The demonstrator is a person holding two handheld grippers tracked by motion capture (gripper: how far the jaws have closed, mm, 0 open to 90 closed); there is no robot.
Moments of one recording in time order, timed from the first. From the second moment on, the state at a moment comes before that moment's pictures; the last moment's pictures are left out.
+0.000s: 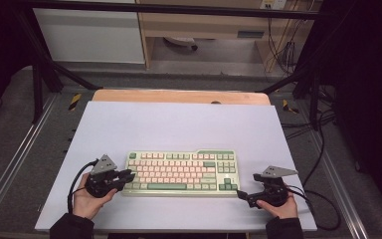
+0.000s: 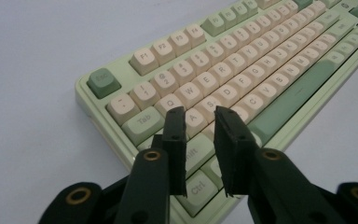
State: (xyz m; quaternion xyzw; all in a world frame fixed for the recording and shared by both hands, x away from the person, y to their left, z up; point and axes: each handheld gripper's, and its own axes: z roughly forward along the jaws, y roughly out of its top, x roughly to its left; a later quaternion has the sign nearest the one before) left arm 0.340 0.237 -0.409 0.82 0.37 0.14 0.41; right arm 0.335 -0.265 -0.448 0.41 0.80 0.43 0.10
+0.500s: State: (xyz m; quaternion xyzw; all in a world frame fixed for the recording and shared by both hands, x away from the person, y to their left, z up) left arm 0.349 0.207 -0.404 0.83 0.35 0.14 0.41; right arm 0.335 -0.265 -0.448 0.41 0.80 0.43 0.10
